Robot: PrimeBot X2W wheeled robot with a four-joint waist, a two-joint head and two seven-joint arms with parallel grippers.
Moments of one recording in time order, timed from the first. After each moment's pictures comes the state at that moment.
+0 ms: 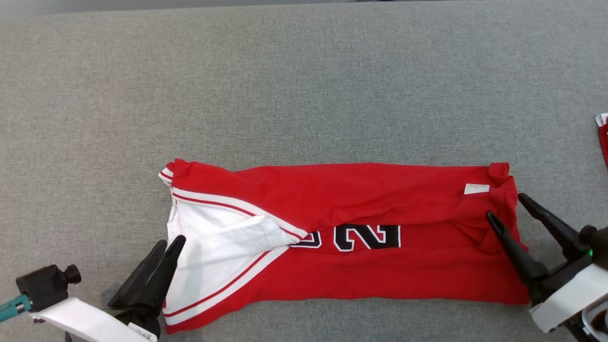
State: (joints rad) left arm 0.01 0.61 -0.45 -0.19 -1.37 0.01 -0.10; right arm -0.21 -0.70 0.55 0.09 0.67 0.13 -0.26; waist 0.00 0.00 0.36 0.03
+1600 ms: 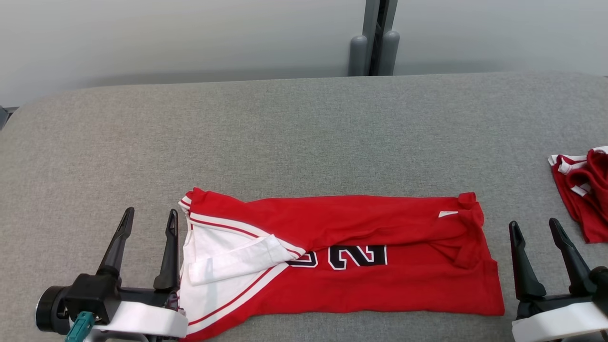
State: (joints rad) left arm -0.01 0.28 -0.24 -0.01 -0.35 0.18 -0.26; right arm 0.05 -0.15 0.00 0.02 0.25 0.13 -0.20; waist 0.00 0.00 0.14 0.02
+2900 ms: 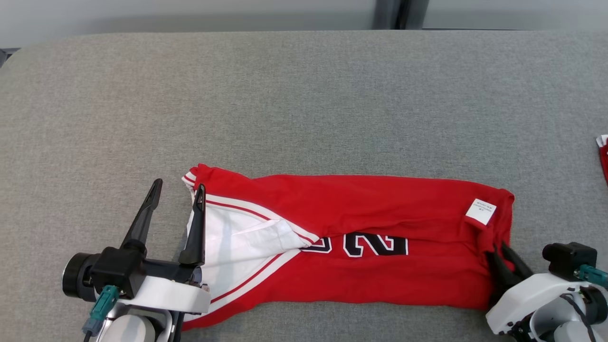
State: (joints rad) left arm -0.11 0.18 -0.23 0.05 -0.25 0.09 -0.26; right arm -0.14 -0.24 0.21 0.38 0.52 0.13 -0.06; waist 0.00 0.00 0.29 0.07
